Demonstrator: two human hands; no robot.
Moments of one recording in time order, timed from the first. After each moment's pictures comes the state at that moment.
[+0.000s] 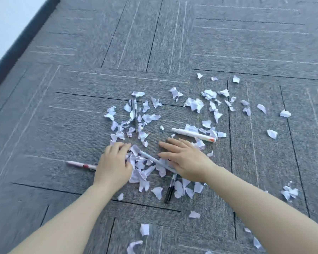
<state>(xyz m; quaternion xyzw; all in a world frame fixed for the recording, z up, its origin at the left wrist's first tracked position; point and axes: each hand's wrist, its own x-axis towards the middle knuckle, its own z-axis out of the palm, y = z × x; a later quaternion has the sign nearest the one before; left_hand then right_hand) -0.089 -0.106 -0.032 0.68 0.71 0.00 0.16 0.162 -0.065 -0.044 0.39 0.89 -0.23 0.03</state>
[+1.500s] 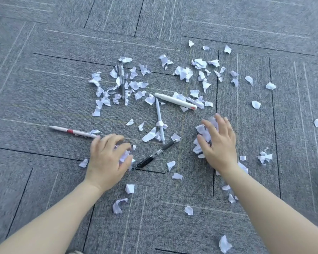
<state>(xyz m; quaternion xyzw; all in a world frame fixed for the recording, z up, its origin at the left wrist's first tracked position) -0.074 -0.188 -0.054 0.77 0.62 0.06 0.11 0.256 -0.142 -0.059 0.70 0.69 -0.18 -0.10</state>
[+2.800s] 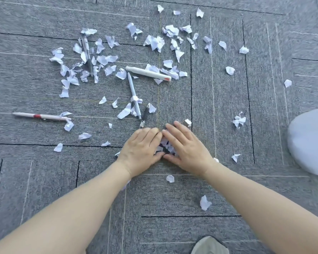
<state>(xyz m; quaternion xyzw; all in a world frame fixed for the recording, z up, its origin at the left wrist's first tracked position) 0.049 -0.210 -0.070 0.90 0.43 0.02 0.08 0.253 -0.228 -0.076 0.48 0.87 -0.13 -0.05</state>
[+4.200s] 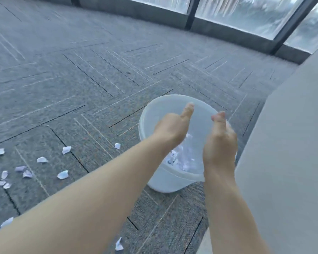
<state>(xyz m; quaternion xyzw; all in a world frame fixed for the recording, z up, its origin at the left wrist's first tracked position) 0.523 -0.177 0.205 0.75 0.28 0.03 0.60 0.525 -0.276 0.209 0.80 -0.01 0.05 -0.59</state>
